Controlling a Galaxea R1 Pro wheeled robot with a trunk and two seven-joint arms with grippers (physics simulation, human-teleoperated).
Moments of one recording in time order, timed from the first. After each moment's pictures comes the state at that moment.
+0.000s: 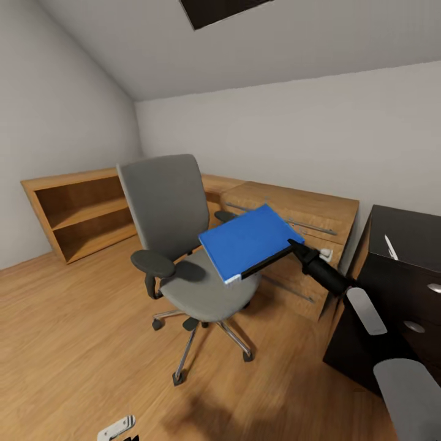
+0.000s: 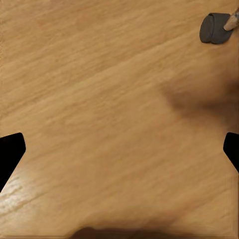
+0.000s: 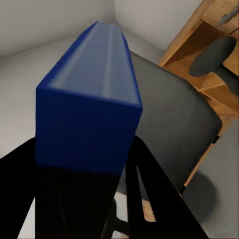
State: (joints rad) left arm -0.05 0.02 -0.02 -0.90 0.46 0.22 0.29; right arm -0.71 -0.20 -0.07 -0.99 -1.12 0.57 0.55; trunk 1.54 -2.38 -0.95
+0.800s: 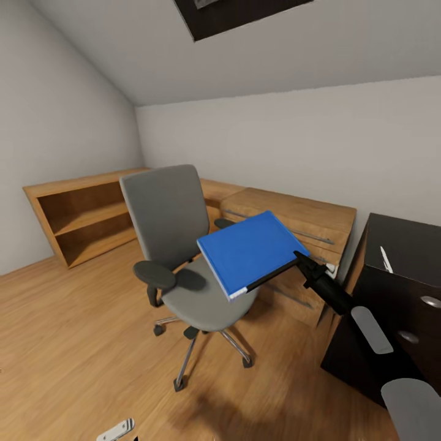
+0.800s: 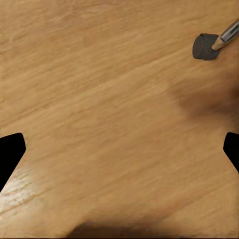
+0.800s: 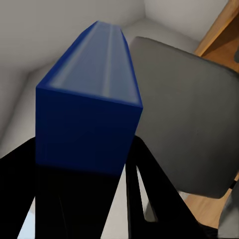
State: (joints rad) left arm -0.05 0.02 -0.02 -0.86 0.46 0.15 0.29; right arm -0.62 -0.22 -0.07 -0.95 -1.18 0.61 0.76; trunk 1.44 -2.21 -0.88
